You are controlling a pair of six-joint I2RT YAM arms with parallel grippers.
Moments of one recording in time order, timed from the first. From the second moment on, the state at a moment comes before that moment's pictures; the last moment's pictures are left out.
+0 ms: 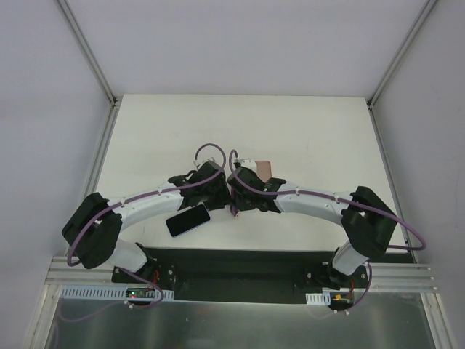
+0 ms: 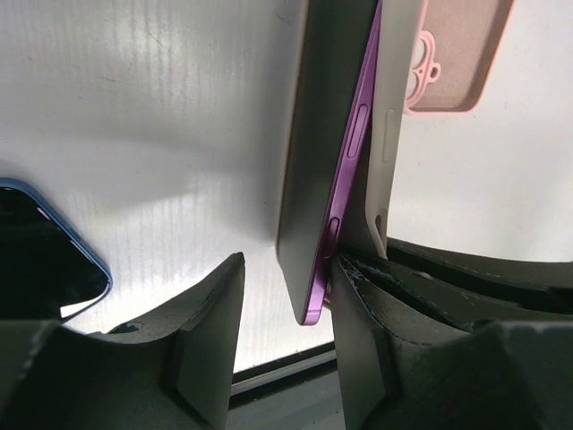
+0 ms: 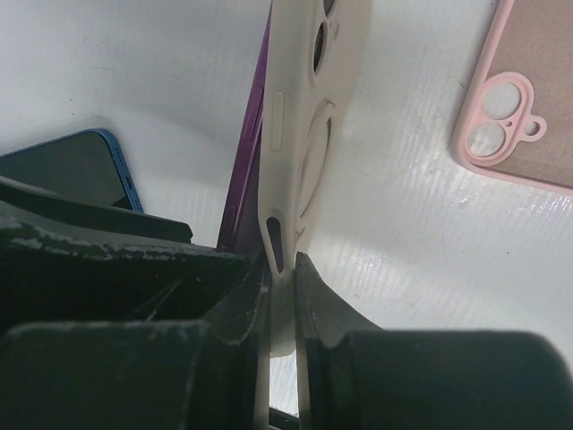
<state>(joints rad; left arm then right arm) -0.78 1.44 0.80 -0.39 -0.05 -1.03 1.03 1.62 1.05 -0.42 0.25 0.73</state>
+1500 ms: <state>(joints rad) -0.82 1.53 0.74 -0.08 0.13 -0.87 0.99 1.49 0.94 -0.45 0.18 0.72</state>
